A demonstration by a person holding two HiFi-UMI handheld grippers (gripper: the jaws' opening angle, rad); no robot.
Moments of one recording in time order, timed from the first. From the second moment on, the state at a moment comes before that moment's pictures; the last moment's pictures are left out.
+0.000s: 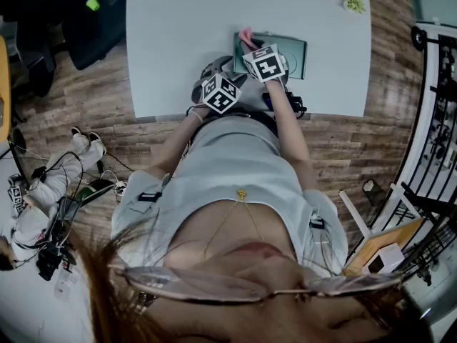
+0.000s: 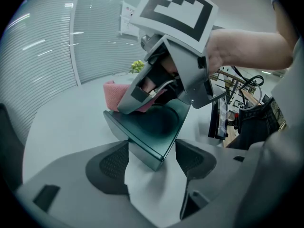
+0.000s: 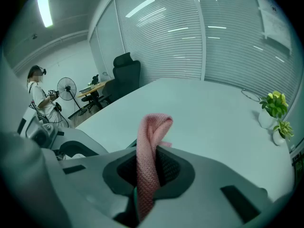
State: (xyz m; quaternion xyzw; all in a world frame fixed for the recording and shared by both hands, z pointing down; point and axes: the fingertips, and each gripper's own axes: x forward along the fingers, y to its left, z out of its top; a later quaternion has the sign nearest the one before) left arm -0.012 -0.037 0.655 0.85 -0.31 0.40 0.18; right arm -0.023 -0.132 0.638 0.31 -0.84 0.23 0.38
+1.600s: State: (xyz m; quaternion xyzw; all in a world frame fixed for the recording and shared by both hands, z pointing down) left arm -0.020 -0.042 0.659 0.85 -0.31 0.39 0.18; right arm 0.143 -0.120 0.622 0.46 -0.79 0.25 0.34
